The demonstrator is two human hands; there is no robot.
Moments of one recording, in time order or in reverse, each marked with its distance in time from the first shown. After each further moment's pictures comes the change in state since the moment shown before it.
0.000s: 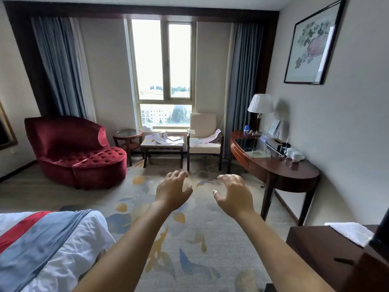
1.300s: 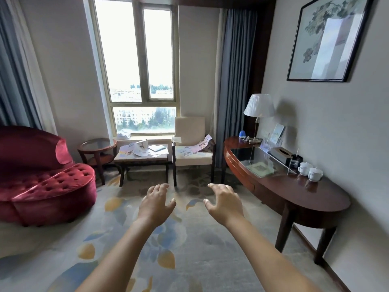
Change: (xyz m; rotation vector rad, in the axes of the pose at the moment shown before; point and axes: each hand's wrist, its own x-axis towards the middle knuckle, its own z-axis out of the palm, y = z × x) left_hand 0.392 -0.176 0.193 -0.060 -0.078 -0.088; right_hand 0.399 0.095 0.213 -0.052 -0.088 0.086
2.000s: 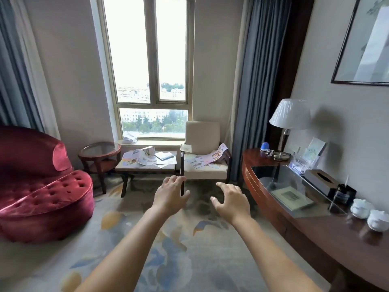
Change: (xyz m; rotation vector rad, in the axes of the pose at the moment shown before) left_hand 0.338 -0.027 0.087 0.009 -0.017 0.015; right_hand 0.336 0.062 0.097 0.023 -0.008 -0.002
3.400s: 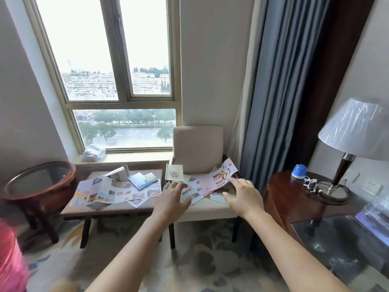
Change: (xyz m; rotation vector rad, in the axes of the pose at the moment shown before) left_hand 0.688 -0.162 0.246 -0.065 -0.121 -0.011; right_hand 0.702 0.159 0.229 -0.091 -0.026 0.100
